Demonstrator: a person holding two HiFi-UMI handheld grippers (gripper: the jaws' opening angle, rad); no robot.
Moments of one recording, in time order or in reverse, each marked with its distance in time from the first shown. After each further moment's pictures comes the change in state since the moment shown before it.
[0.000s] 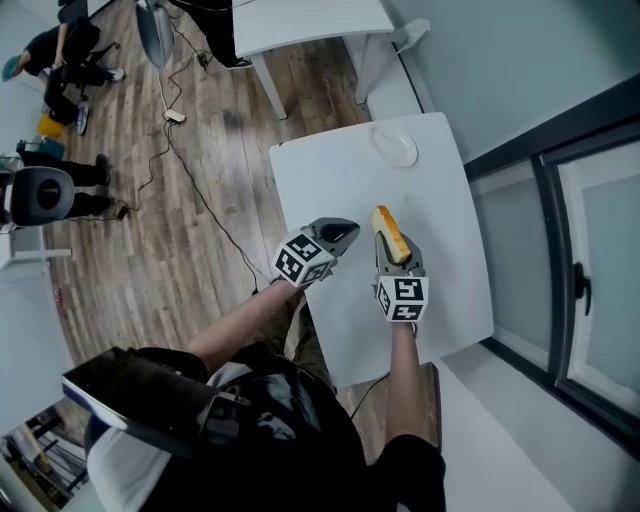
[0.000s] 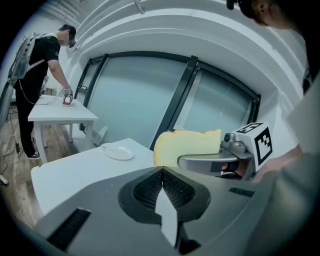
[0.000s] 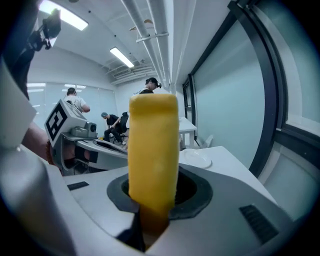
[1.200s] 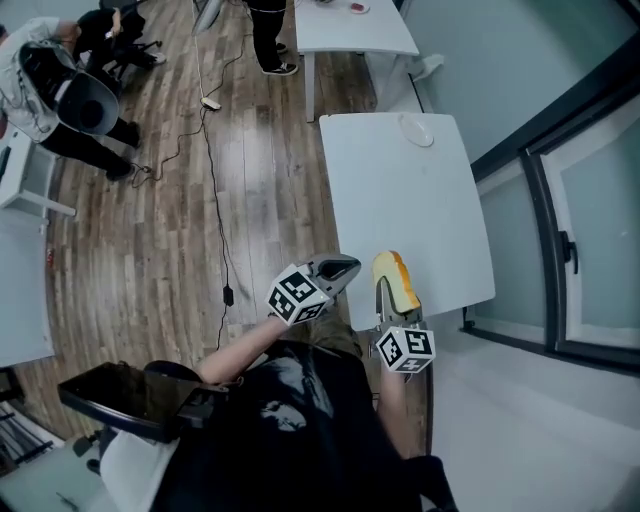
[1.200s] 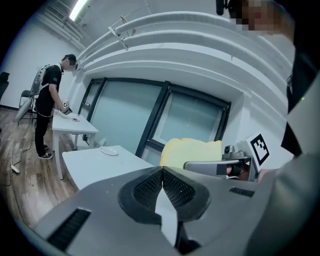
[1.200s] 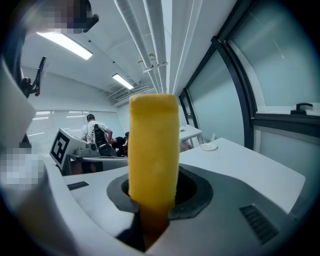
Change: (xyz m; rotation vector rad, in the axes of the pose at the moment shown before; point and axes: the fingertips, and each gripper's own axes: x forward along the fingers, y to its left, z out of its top) left arm -0.239 -0.250 -0.079 0.030 -0.173 0.024; right arm -0.288 0.209 -0.054 0.197 -0.145 0.073
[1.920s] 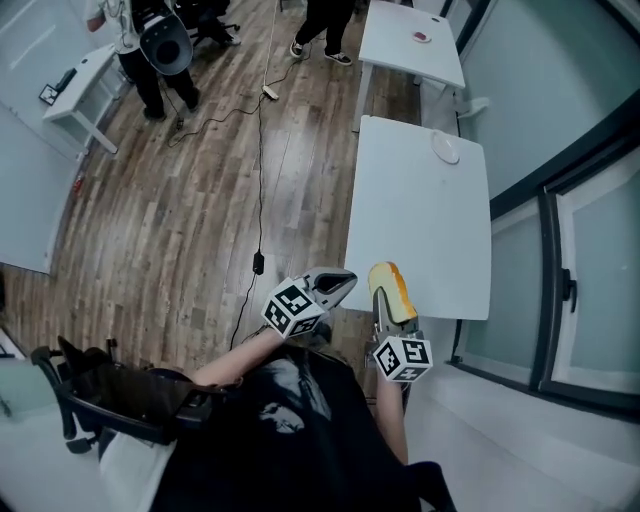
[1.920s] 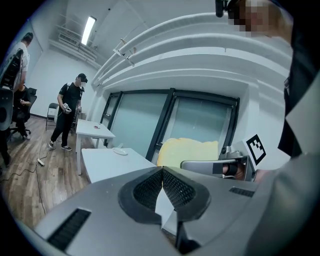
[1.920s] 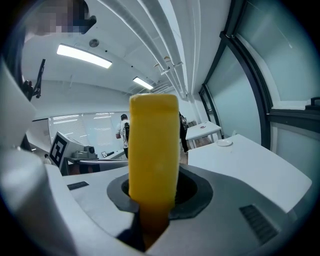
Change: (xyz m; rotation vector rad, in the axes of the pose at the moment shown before) left arm -0.027 -0.137 -0.040 -0.038 -0.097 0.260; right arm -0.119 0.001 -0.029 -0.052 0.041 0.278
